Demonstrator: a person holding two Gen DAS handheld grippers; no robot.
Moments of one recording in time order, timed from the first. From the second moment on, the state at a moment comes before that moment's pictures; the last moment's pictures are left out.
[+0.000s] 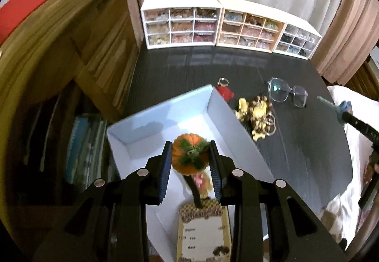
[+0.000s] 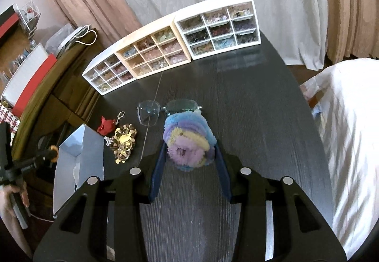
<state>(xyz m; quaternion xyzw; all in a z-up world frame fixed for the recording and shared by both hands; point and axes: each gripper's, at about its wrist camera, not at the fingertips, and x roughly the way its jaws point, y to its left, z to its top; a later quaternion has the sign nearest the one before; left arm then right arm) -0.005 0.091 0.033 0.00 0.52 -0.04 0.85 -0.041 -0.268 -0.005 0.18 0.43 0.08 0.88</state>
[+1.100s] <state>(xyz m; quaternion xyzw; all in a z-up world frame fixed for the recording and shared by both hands) -0.084 0.124 0.011 -0.05 0.52 -0.06 0.85 -0.040 -0.081 0.053 0.10 0.44 0.33 0.83</state>
